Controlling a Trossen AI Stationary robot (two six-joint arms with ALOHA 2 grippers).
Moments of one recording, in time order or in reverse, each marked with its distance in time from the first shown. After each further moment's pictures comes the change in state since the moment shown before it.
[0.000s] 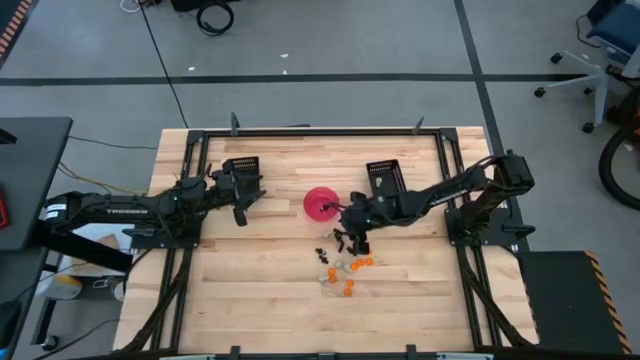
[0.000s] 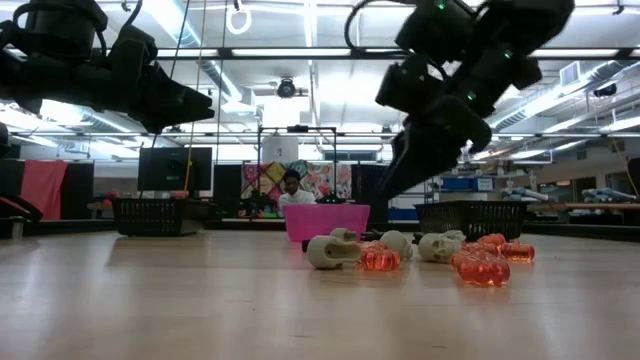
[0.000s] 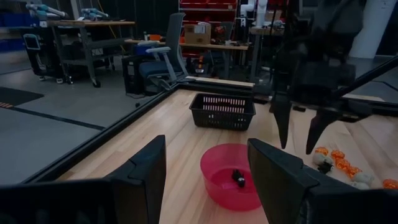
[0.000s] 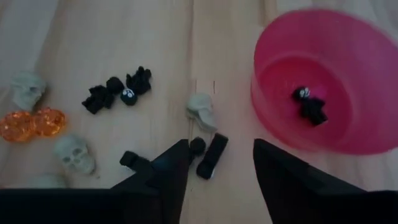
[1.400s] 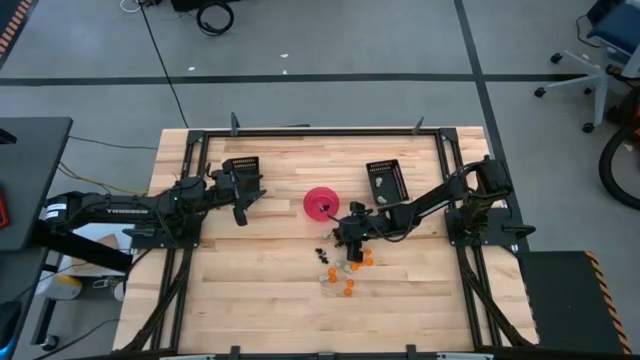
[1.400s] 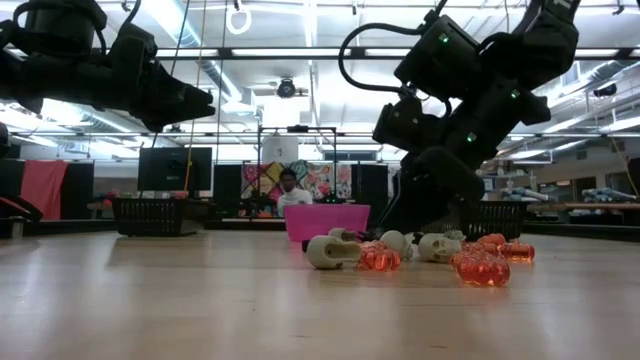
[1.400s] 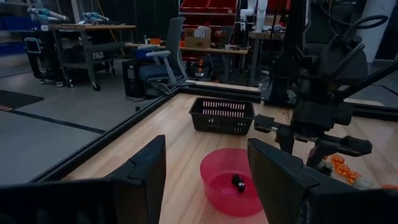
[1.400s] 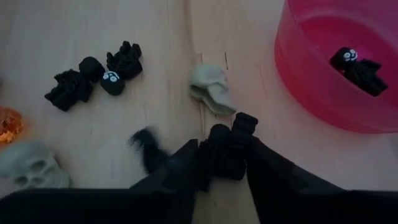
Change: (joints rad) left arm 0.000 0.007 0.001 0.023 0.000 0.000; right arm 0.042 0.179 -0.032 0.173 0.101 0.102
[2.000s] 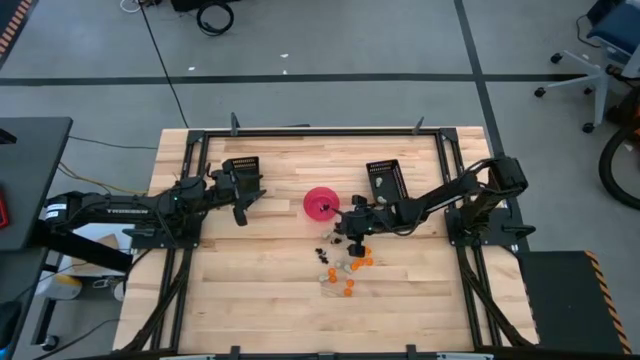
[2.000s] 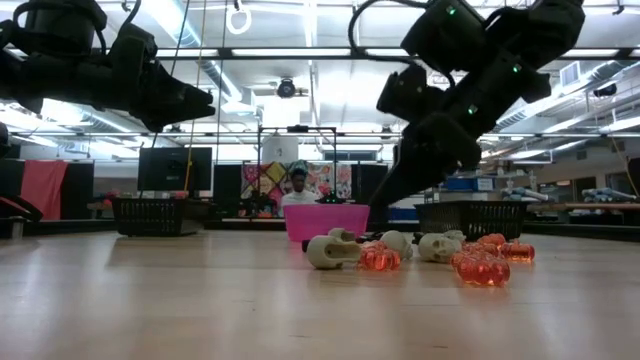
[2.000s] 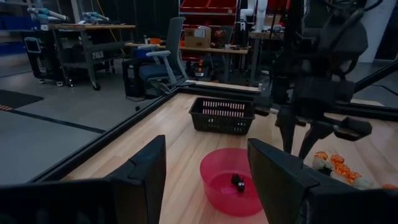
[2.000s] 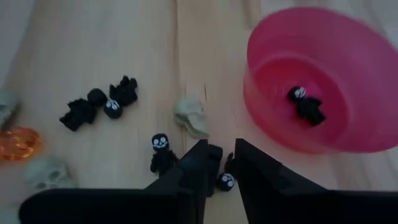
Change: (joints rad) left arm 0.000 0.000 0.000 0.000 0.000 -0.002; right arm -0.003 -0.132 -0.005 -0.042 0.014 -0.058
